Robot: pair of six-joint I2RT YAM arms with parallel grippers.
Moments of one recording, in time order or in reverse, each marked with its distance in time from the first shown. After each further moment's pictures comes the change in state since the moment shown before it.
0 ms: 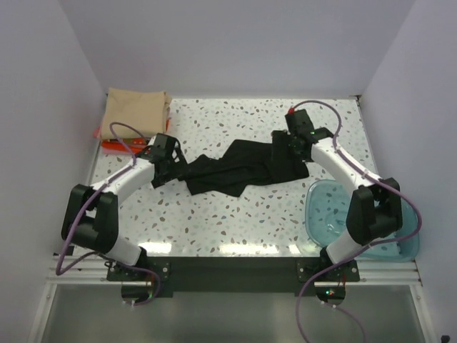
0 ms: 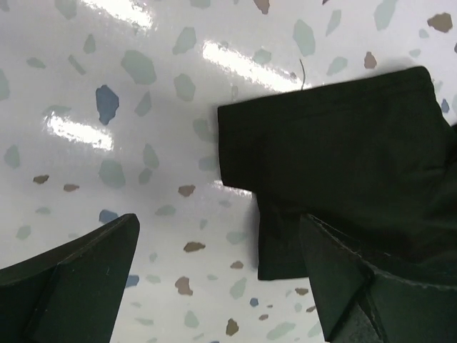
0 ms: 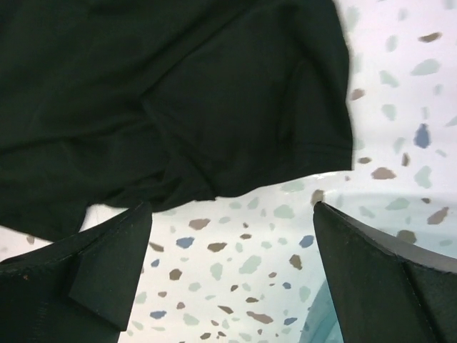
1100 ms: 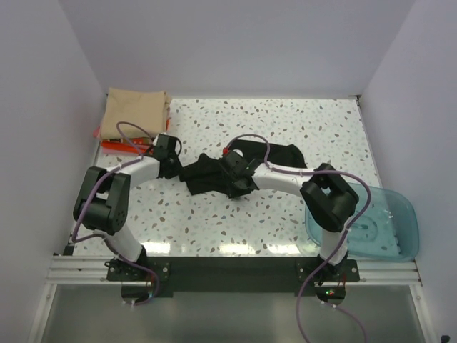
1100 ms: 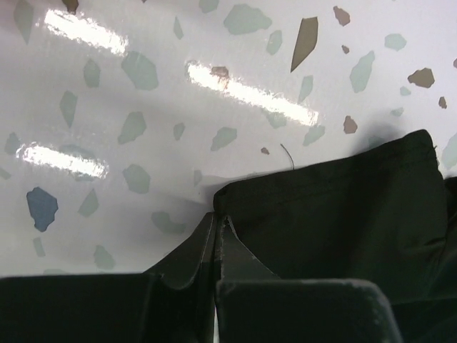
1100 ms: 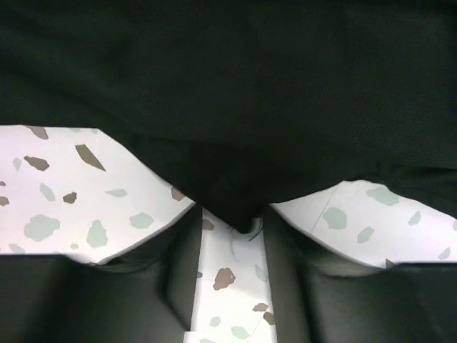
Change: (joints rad) left arm 0.053 0.207 -0.011 0.309 0.068 0.068; right arm 0.523 0.286 -0.062 0.230 -0.004 0.204
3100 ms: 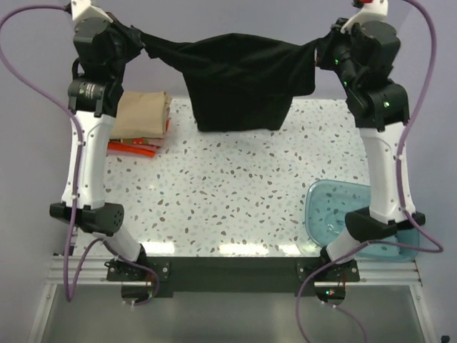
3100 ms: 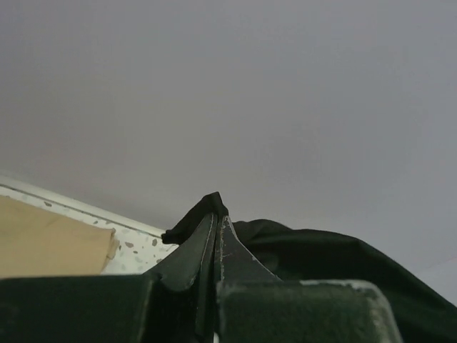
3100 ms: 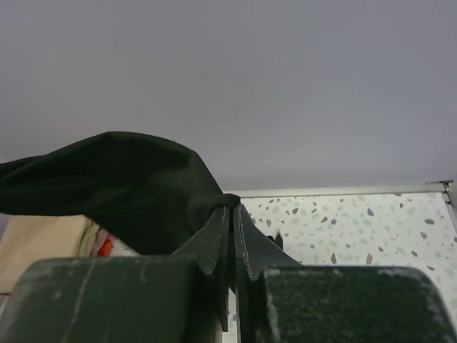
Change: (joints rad) left arm 0.092 -0.002 1.357 -0.385 -0.094 0.087; right arm -0.537 -0.209 1.184 -0.316 0.071 -0.303
